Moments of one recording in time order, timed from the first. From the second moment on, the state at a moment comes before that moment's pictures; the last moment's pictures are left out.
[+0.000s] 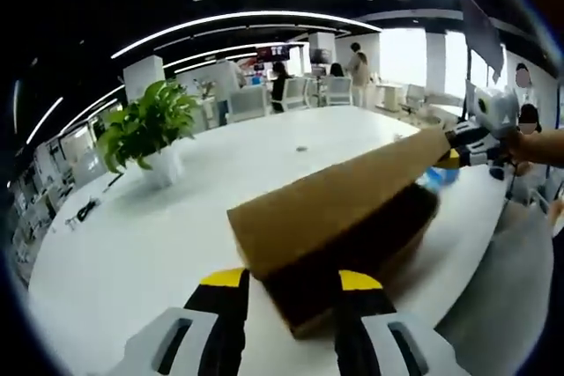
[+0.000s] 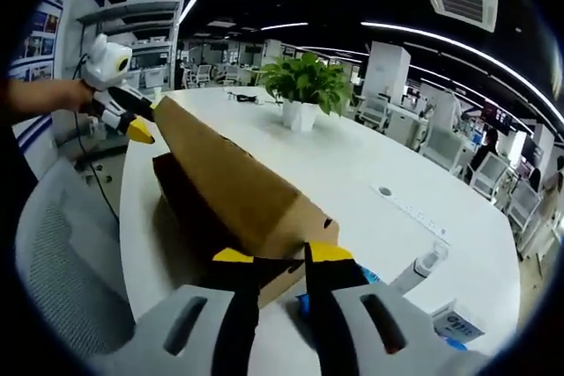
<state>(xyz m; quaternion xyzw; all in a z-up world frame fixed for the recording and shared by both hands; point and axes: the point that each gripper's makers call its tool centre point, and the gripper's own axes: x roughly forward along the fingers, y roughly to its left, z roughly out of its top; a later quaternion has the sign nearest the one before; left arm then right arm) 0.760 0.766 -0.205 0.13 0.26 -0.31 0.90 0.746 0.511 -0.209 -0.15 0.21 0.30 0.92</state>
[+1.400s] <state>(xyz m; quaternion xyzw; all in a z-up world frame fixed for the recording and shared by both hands) 0.749 0.769 -0.244 0.08 0.31 -0.33 0.89 0.715 0.527 -0.250 -0.13 0.27 0.36 0.89</state>
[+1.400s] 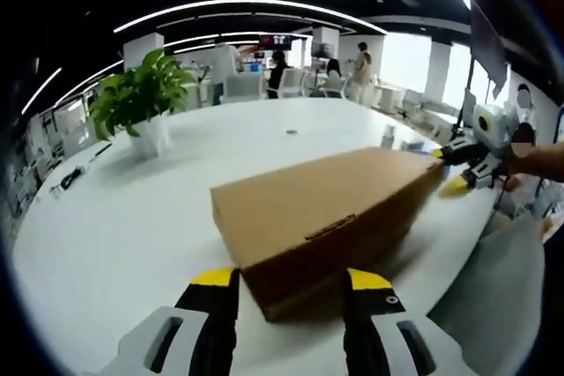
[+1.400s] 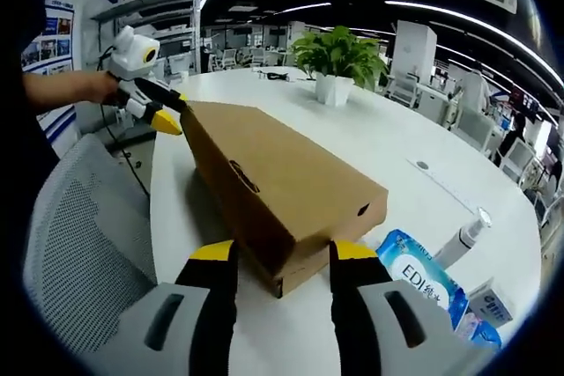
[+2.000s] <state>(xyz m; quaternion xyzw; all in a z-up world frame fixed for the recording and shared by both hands) 0.747 0.771 -0.266 0.08 0.33 -0.32 0.88 0.715 0.528 -0.268 -0.10 0.28 0.34 0.89</state>
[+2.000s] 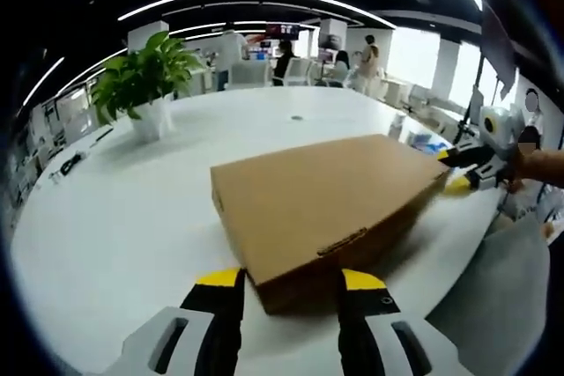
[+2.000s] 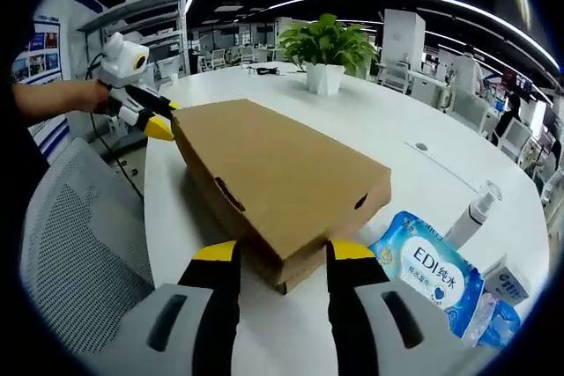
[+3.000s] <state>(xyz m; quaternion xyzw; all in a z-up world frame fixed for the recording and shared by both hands) 0.762 0.766 -0.282 0.08 0.35 -0.33 0.87 0.719 0.527 -0.285 -0.08 0.29 0.31 0.90</state>
